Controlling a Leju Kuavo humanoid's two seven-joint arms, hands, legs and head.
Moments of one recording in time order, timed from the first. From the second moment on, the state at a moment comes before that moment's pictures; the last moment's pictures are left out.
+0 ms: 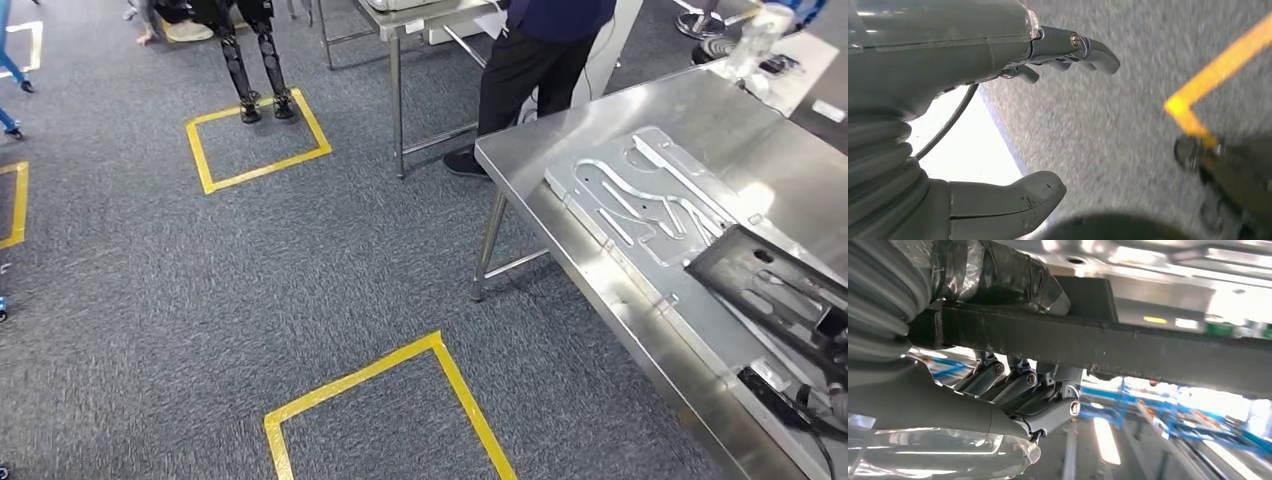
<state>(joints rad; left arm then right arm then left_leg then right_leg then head) -0.07 -0.12 1.10 -0.20 -1.23 -0.08 0.21 -0.06 -0.48 -0.43 -1.24 1.25 -0.56 -0.11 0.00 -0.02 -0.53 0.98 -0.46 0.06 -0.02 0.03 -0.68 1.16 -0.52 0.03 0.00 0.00</state>
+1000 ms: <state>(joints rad) -0.07 -0.13 1.13 -0.20 -1.23 -0.10 0.21 -0.33 -0.39 -0.25 -0.85 1.33 -0.62 -0.07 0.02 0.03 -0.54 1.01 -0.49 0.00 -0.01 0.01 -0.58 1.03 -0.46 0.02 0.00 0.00</state>
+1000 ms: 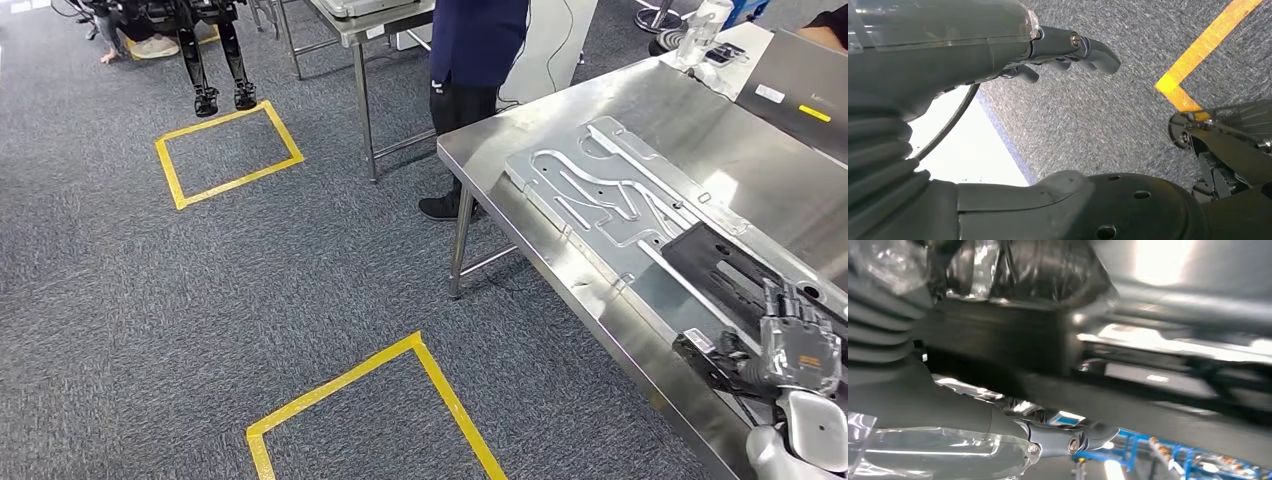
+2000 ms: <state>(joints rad) -0.08 -0.13 1.16 -0.20 -1.26 -0.10 0.19 -0.62 -0.17 0.35 -1.31 1.32 -0.42 0.05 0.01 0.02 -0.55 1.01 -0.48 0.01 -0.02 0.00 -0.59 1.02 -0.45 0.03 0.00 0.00</state>
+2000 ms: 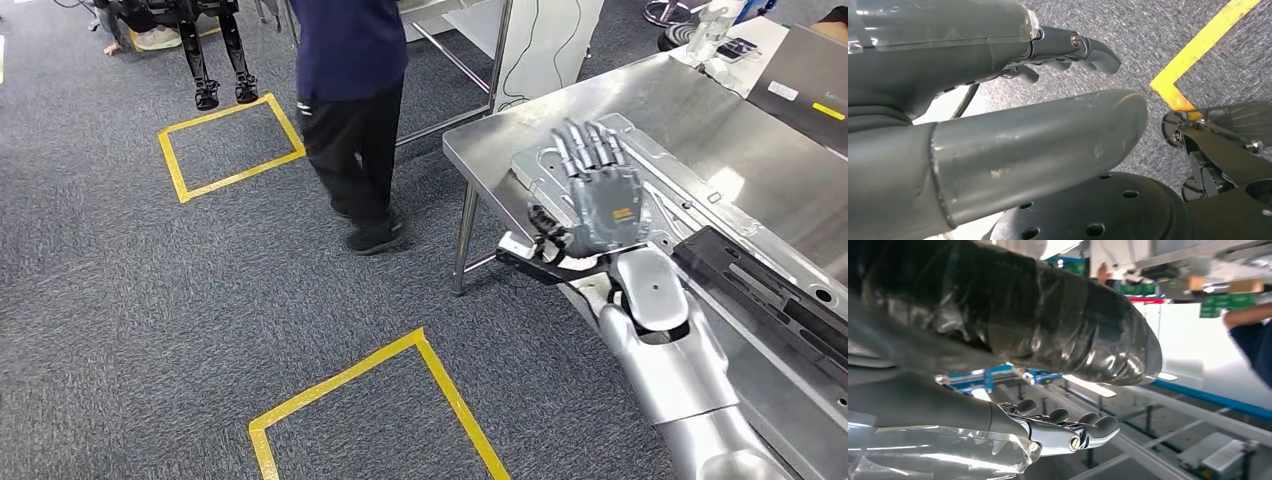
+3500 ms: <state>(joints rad) -0.08 -0.12 1.16 -0.20 -1.29 -0.09 0.19 -0.62 0.11 0.54 -1.01 1.38 -0.49 0.08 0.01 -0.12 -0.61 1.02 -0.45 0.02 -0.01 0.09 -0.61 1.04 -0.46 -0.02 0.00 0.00</state>
